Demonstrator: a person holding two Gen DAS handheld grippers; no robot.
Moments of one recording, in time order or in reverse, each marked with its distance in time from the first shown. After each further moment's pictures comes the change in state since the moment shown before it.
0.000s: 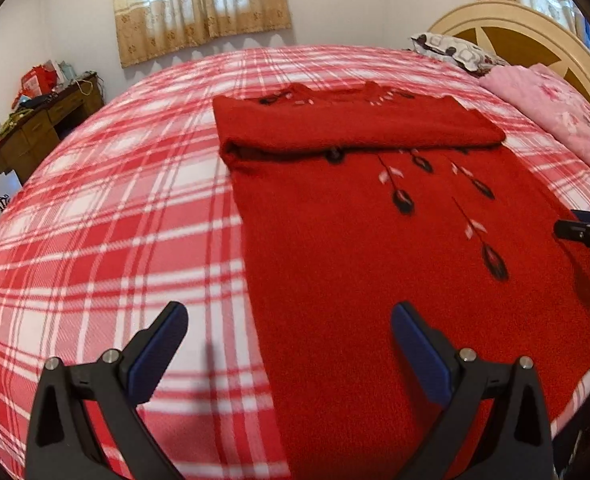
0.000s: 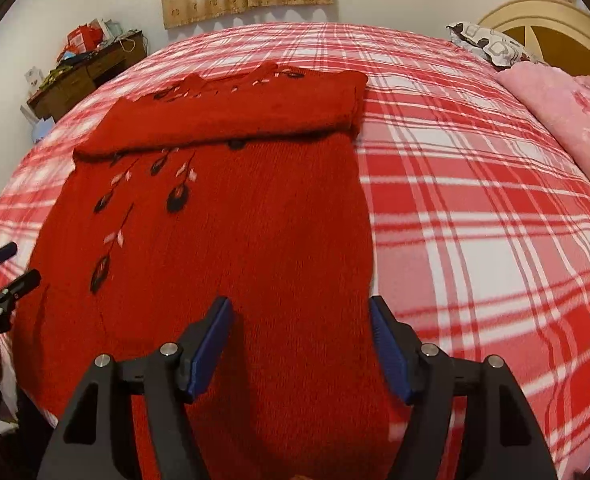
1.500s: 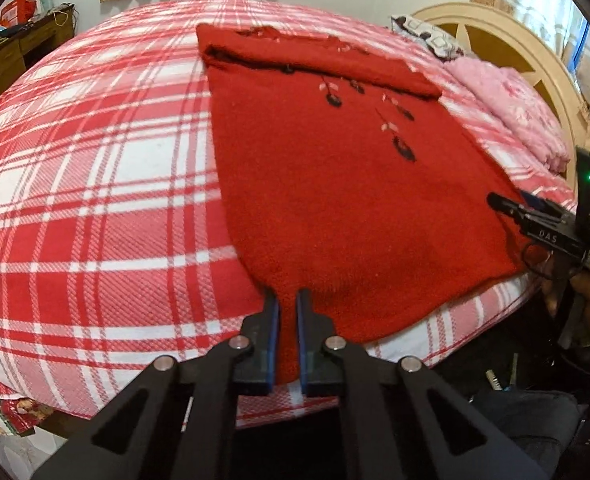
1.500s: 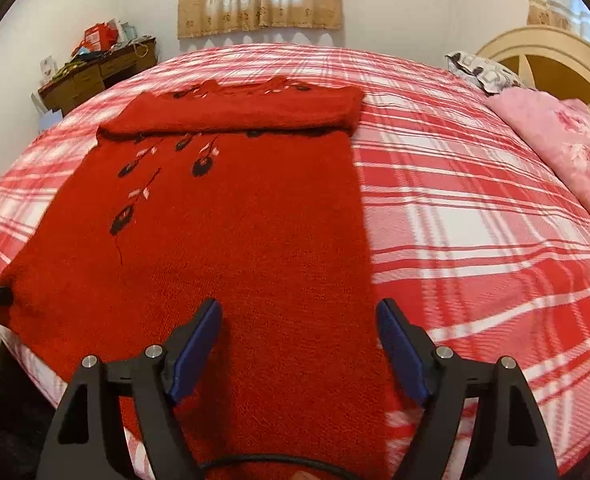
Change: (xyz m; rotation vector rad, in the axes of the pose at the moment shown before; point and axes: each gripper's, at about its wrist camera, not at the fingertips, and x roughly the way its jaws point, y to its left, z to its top) left arm -0.055 0.007 -0.068 -0.118 0.161 -0.242; right arm -0.043 -0.004 -0.037 -0.018 -0.101 -0.023
